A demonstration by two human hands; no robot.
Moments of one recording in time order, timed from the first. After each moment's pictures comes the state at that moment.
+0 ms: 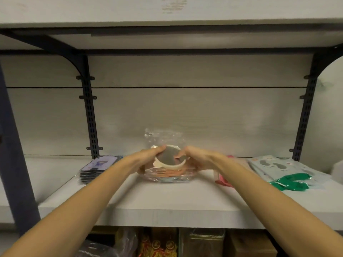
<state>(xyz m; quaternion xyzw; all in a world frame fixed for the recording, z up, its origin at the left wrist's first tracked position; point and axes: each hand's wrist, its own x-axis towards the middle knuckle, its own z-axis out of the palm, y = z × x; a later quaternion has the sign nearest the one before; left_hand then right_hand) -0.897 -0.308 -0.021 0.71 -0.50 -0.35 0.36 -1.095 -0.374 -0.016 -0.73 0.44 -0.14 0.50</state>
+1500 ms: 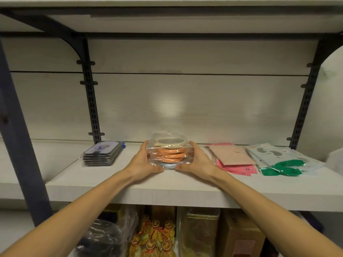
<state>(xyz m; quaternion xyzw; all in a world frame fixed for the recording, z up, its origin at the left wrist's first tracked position) -0.893 -0.271 -0.088 0.60 -0.61 -0.27 0.43 -1.118 -0.341 -0.087 -0.79 0.42 -0.31 0.32</state>
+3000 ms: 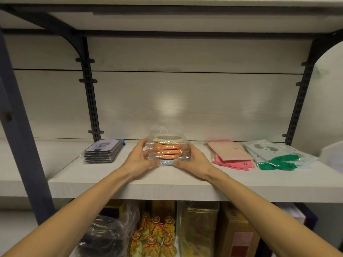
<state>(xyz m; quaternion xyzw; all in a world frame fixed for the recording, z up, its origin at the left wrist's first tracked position) -0.888 -0.262 -0.087 0.58 -0.58 -0.28 0.50 -1.108 -0.333 -0.097 -0.80 0.40 -0.34 0.29</state>
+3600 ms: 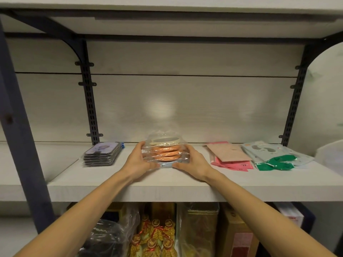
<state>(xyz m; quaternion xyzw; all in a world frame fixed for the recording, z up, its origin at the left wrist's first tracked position) -0.884 -0.261 -0.090 0.59 -0.58 -0.26 0.49 -1.104 -0.332 -0.098 -0.80 0.40 -0.35 0.28</state>
